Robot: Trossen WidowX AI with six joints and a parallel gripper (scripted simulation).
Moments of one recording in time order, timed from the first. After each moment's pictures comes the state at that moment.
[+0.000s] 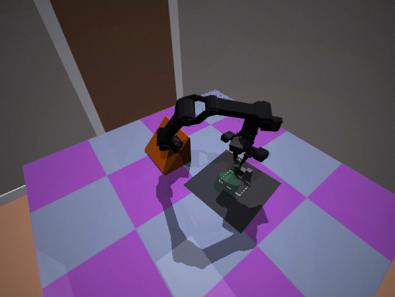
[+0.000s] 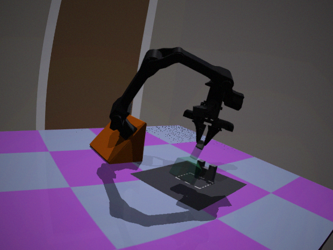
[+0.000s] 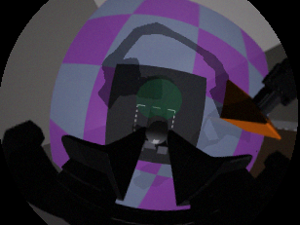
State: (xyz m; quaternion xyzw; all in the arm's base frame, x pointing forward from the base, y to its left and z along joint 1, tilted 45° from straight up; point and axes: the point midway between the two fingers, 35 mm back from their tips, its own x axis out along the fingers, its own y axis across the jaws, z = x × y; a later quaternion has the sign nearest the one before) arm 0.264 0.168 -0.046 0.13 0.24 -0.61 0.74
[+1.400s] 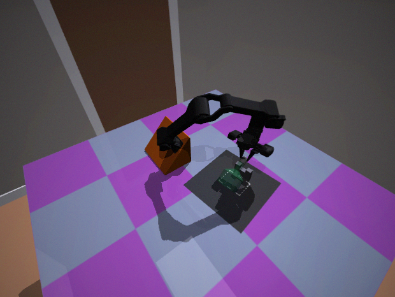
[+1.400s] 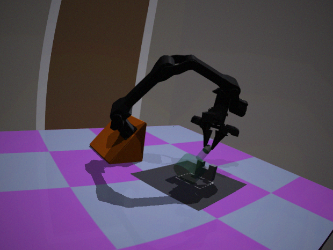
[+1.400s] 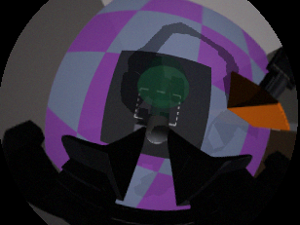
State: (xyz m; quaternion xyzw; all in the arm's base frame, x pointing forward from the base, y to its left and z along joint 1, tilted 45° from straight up) arm 0.253 0.189 -0.099 0.10 0.23 -0.60 0.76
